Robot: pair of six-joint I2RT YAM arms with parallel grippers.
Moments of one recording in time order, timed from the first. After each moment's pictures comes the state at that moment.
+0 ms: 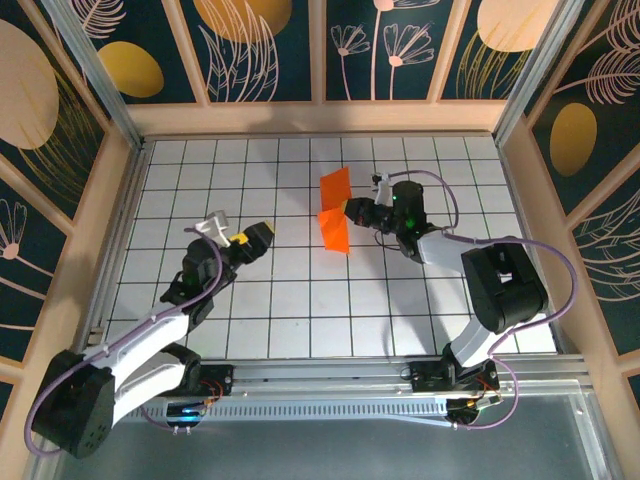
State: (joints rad) left arm -0.43 0.97 0.31 0.43 0.08 -0.88; right arm 0.40 1.64 0.79 0.52 -0.58 0.73
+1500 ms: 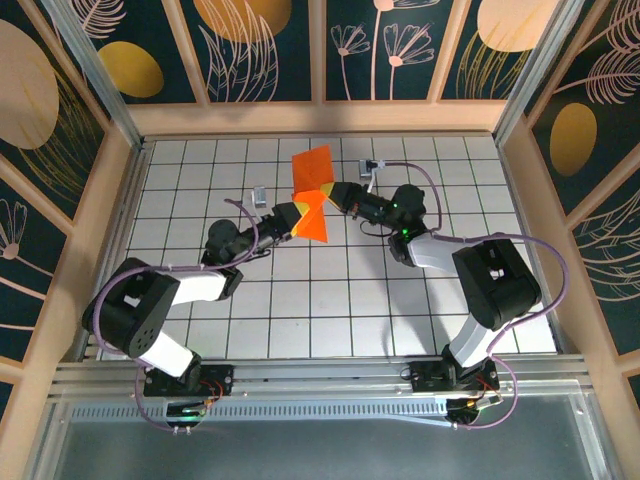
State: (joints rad) left arm -0.50 1.57 0.51 1.22 0.55 -1.32; right arm 0.48 1.68 0.79 1.10 -0.73 1.28
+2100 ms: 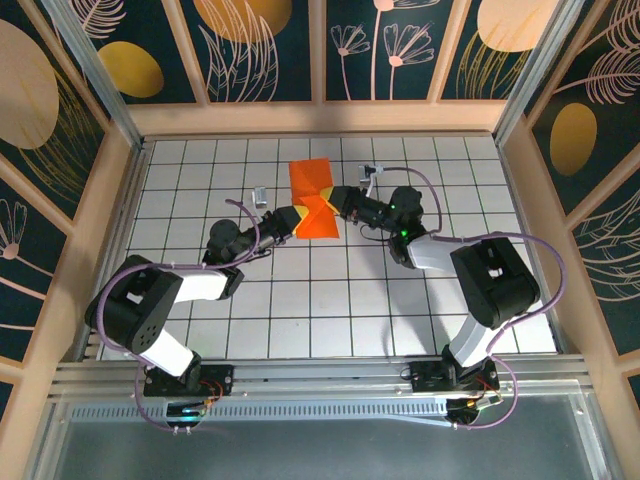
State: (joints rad) left arm -0.50 1.57 0.51 1.19 0.54 -1.32; right arm 0.48 1.68 0.76 1.03 -0.73 1.24
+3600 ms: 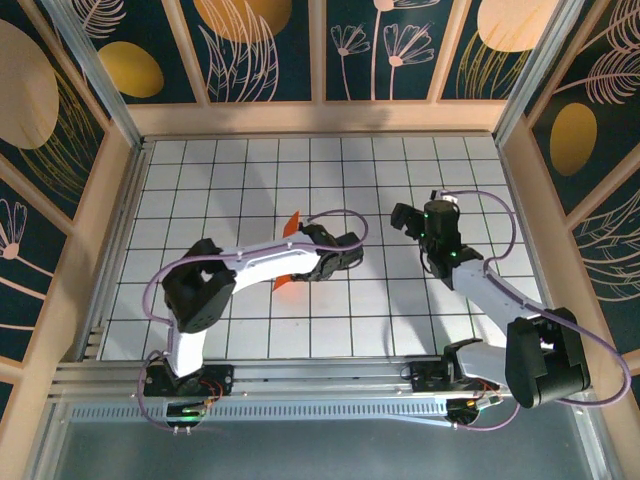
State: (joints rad) left arm -1.01 1.96 1.44 -1.16 -0.66 -0.88; right arm 0.29 1.20 0.59 0.05 0.18 0.51
